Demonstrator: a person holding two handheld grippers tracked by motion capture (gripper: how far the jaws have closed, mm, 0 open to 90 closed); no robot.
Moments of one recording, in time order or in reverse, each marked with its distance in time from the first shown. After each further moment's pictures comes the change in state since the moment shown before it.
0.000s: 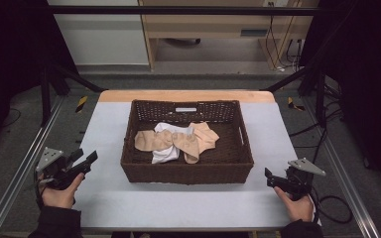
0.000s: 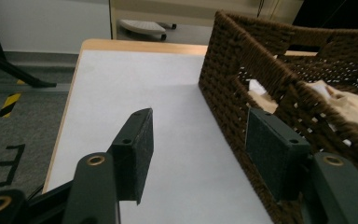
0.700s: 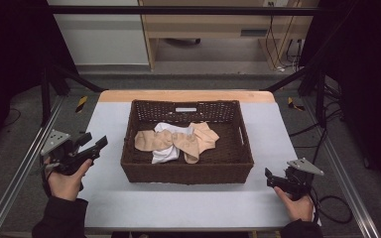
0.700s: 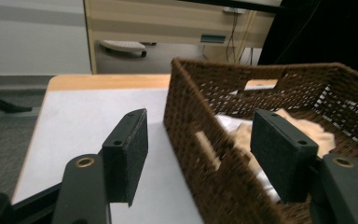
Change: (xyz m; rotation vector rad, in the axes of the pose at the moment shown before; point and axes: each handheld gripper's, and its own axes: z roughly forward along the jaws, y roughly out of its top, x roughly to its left) left arm -0.037 0.053 0.010 -0.040 -0.075 0.038; right arm 0.000 -0.001 0.002 0.006 -0.030 -0.018
